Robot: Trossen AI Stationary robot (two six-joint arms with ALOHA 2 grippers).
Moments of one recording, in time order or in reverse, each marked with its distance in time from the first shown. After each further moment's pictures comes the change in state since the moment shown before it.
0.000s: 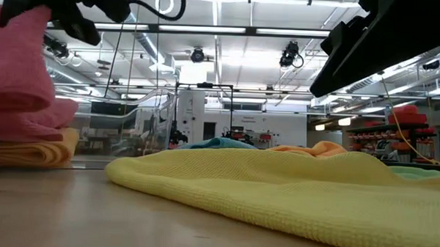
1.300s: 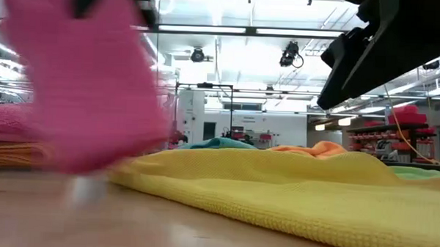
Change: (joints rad) left arm -0.206 0.341 0.397 0.218 -0.120 -0.258; right arm -0.022 0.000 0.001 -0.039 -0.079 0.038
